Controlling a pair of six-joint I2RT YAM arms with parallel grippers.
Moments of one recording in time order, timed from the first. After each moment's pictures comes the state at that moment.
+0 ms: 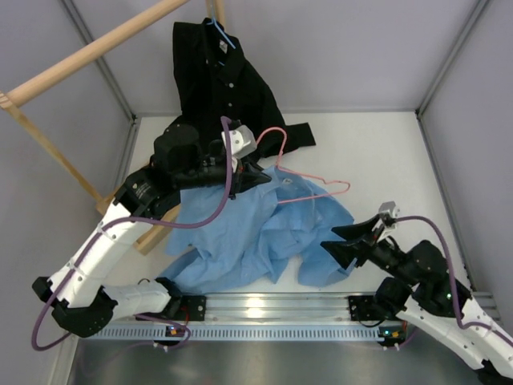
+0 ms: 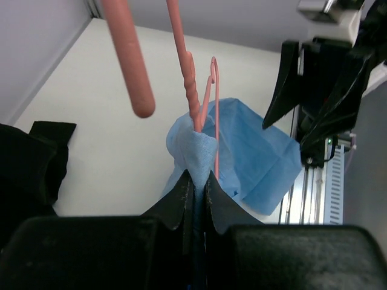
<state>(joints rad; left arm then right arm) -0.72 1.16 1.51 -0.61 0.55 0.16 0.89 0.06 0.46 -0.33 -0.04 0.43</state>
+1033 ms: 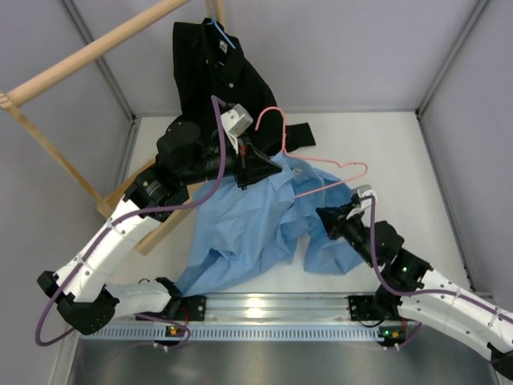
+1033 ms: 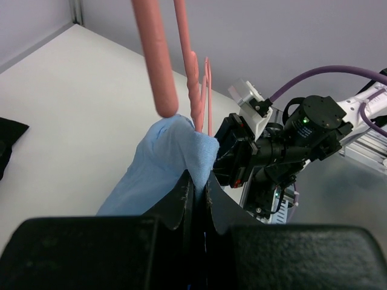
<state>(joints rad) -0.72 1.18 1.46 -0.37 0.53 -0.24 0.89 0.51 0.37 0.07 0.30 0.30</state>
